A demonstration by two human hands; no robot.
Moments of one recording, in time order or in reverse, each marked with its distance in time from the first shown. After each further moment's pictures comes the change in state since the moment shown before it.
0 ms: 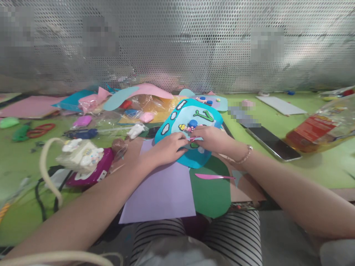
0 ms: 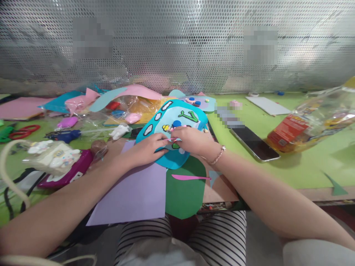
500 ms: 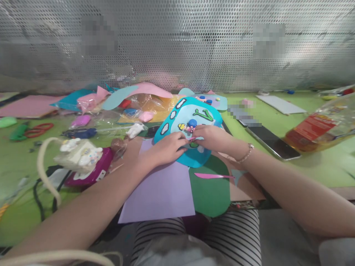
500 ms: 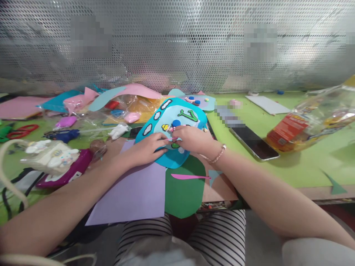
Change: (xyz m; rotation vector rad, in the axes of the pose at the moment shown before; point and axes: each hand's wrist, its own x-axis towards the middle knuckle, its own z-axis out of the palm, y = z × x) left_hand 0.000 0.001 0.001 0.006 -0.001 0.000; right_hand 0.000 0.000 -0.005 -0.035 -0.053 0.001
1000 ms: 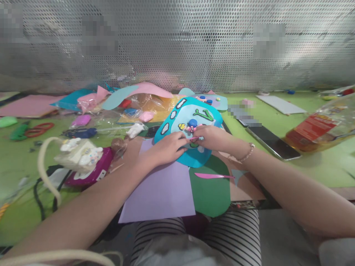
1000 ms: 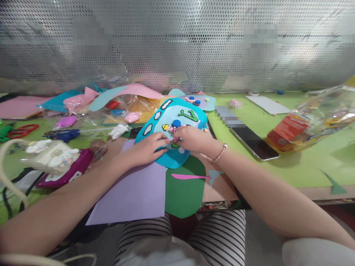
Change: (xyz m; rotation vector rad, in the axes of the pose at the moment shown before) left_hand -0.001 -0.001 0.001 0.012 0.016 0.019; right_hand 0.000 0.003 0.000 0.083 -0.033 0.024
